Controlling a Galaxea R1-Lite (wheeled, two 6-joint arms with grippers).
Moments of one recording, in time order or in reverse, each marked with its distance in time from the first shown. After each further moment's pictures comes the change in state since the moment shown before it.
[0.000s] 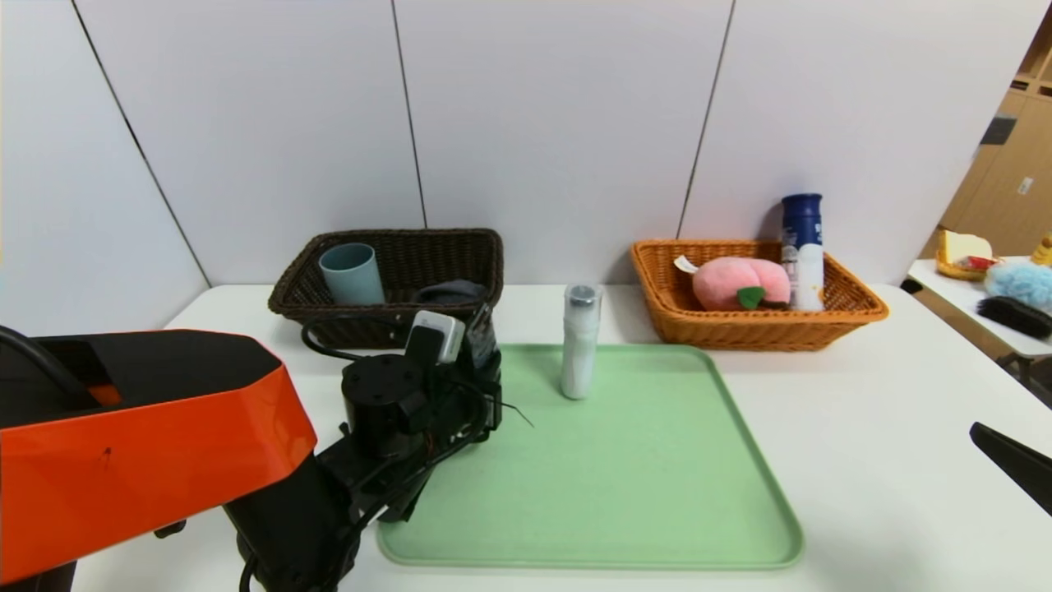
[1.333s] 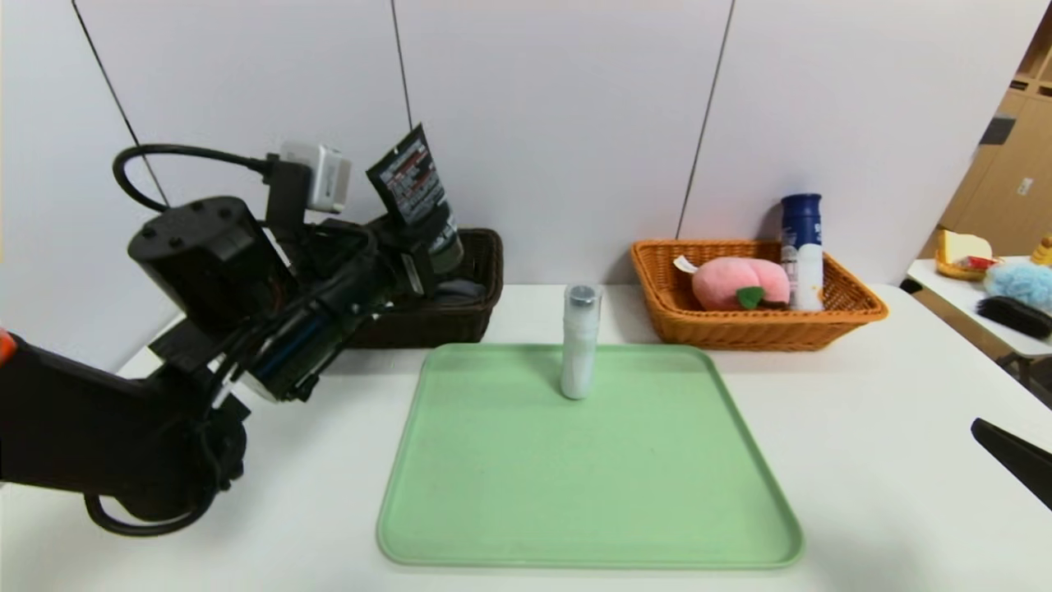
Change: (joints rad) left arm 0.202 -0.392 -0.183 0.268 -0.294 0.029; right arm 0.000 0.004 -0.008 0.000 0.002 0.000
